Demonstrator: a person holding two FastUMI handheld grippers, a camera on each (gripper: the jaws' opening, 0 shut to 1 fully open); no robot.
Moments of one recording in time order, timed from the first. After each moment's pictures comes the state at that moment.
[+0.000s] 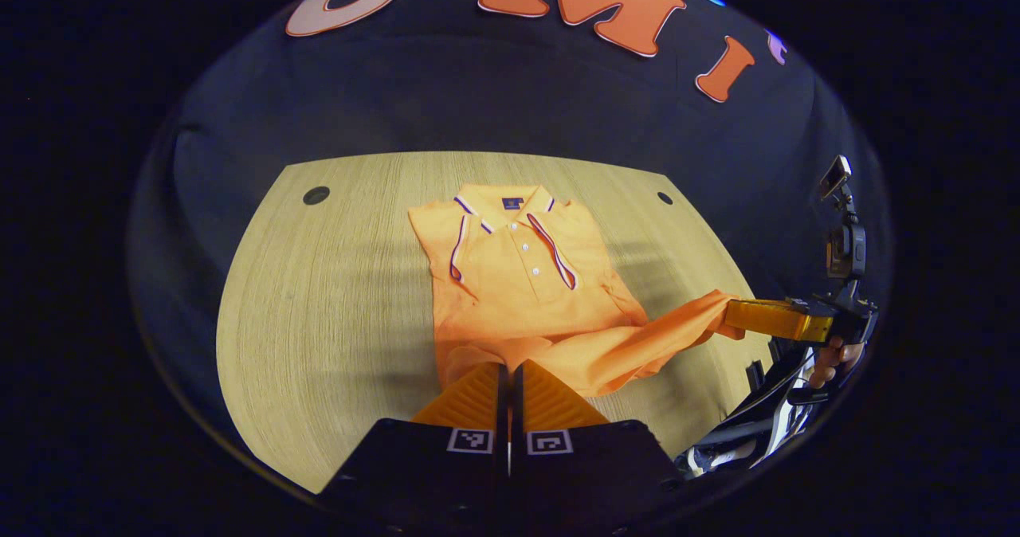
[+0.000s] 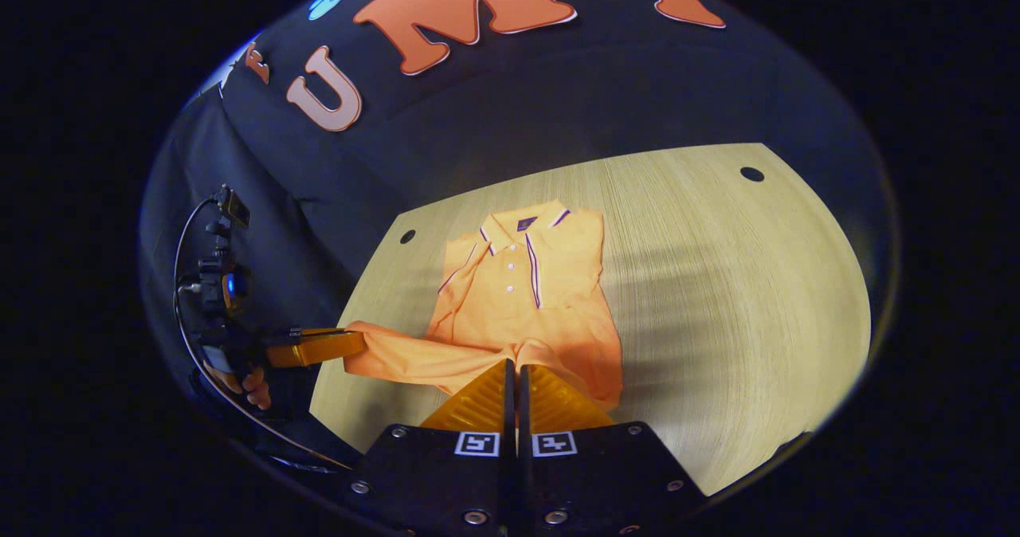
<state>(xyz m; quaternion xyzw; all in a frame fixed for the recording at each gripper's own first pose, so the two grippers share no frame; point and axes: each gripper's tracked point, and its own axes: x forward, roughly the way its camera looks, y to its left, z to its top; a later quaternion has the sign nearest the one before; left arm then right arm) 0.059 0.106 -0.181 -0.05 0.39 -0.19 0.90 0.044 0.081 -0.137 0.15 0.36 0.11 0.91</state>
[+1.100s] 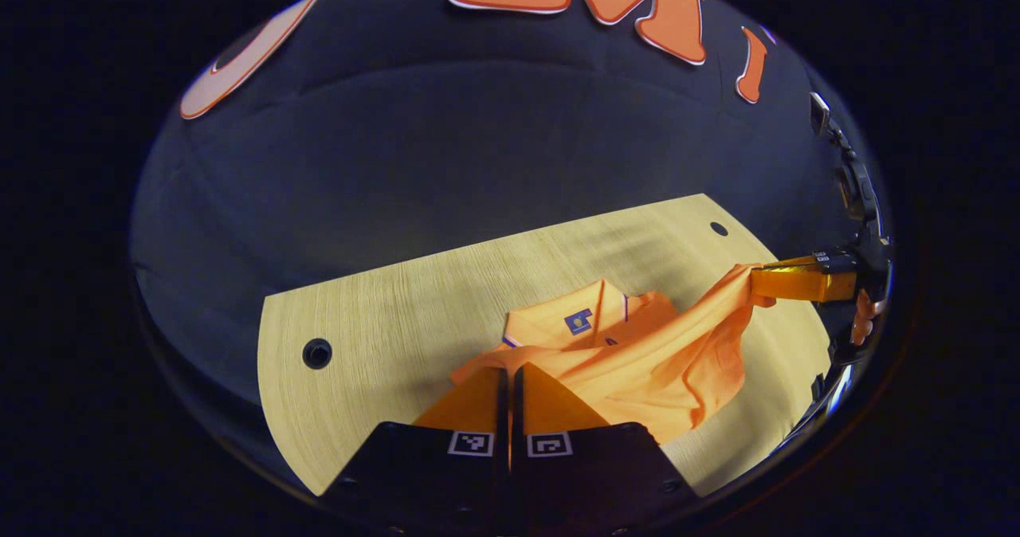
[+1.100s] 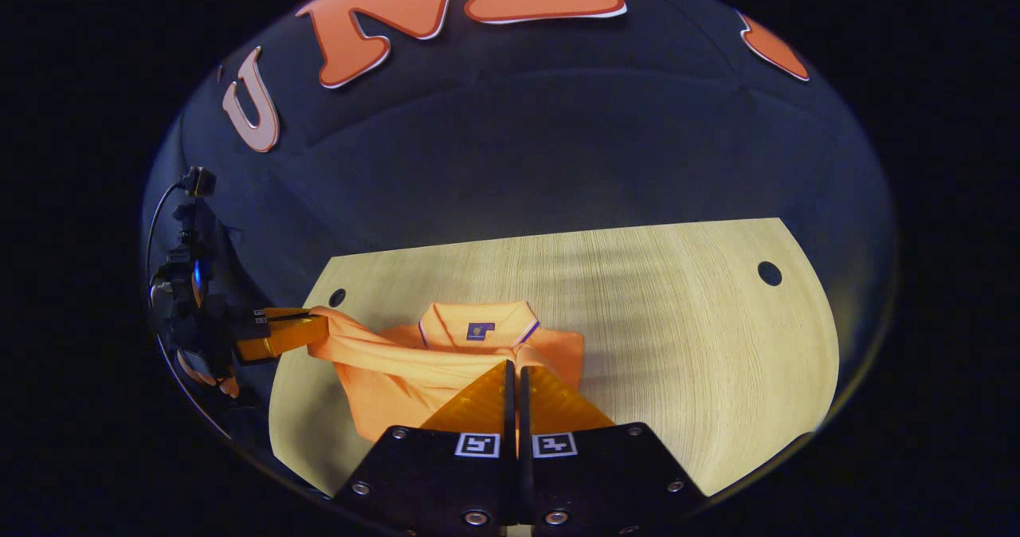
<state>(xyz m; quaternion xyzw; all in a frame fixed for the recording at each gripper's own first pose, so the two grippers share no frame) 0.316 0.121 -0.164 0.06 0.35 -0.20 0.91 0.269 0.057 -0.130 0.10 0.36 0.04 0.93</state>
